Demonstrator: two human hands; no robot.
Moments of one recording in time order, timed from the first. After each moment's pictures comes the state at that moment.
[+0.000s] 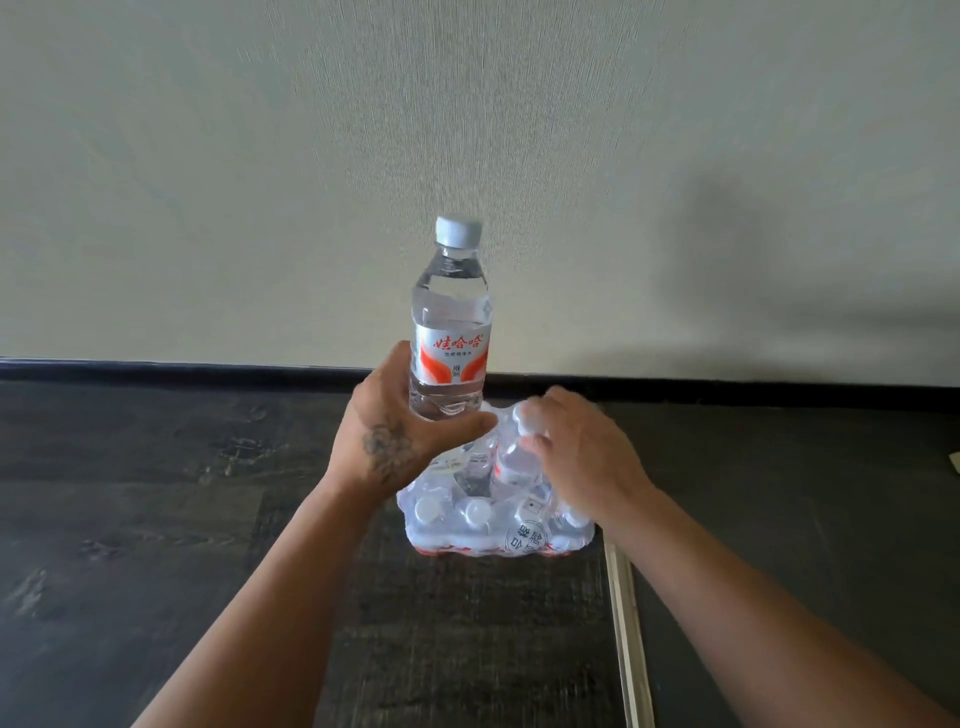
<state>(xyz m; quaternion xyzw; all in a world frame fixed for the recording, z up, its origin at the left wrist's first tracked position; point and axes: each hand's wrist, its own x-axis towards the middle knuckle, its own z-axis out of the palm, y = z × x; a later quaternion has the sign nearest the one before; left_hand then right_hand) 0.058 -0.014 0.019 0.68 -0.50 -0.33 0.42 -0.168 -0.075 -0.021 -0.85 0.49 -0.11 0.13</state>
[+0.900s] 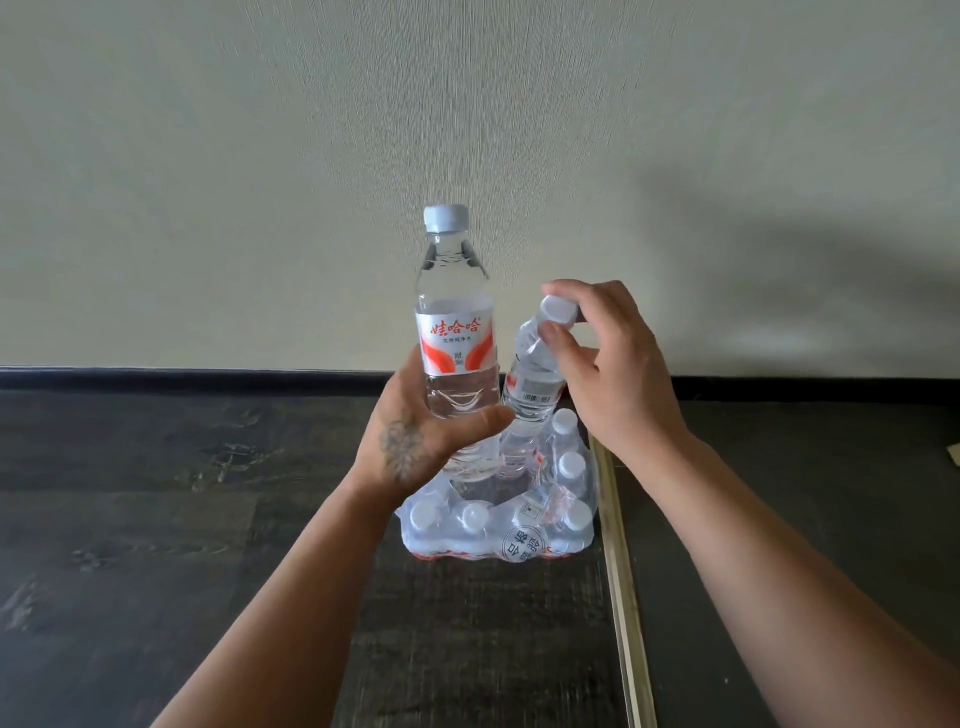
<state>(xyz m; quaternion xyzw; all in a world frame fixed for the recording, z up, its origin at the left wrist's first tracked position) 0.040 -0.030 0.017 0.59 -0.50 -0.43 0.47 -0.166 -0.109 0.053 -0.78 0.47 -0.38 0.18</state>
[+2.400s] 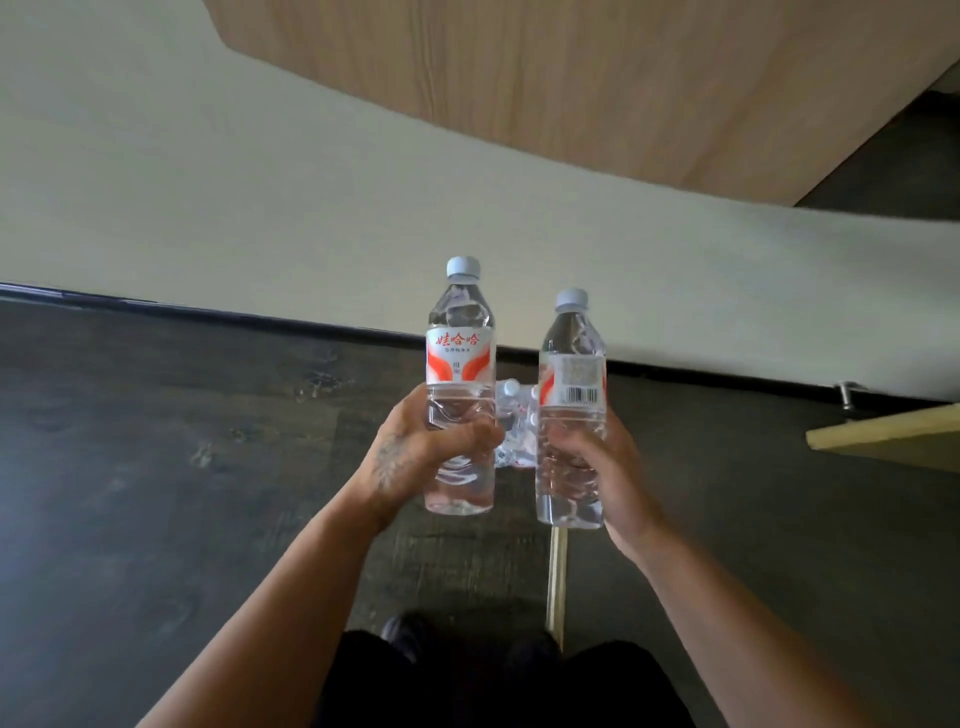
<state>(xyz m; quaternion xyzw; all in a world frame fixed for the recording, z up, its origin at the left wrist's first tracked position) 0.029 0.094 0.350 0.59 -0.35 -0.61 0.40 -0.204 0.039 0.319 -0.44 0.51 -0.26 0.69</state>
